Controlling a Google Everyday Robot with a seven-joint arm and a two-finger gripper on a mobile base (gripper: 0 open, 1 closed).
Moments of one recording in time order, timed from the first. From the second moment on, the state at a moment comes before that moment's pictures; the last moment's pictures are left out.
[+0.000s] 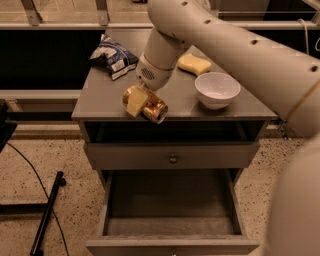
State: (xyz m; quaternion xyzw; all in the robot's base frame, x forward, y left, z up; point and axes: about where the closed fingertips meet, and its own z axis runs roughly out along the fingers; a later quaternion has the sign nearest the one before) arm 0.609 0.052 0.844 -0.51 0.84 0.15 0.13
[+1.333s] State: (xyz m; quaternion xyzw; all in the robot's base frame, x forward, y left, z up) arm 0.477 0.051 0.845 -0.68 0.70 0.15 0.17
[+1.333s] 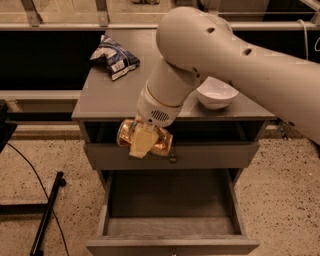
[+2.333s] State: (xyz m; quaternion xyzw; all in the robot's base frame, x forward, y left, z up) arm 0.496 -0.021 0.699 -0.72 0.67 0.01 0.15
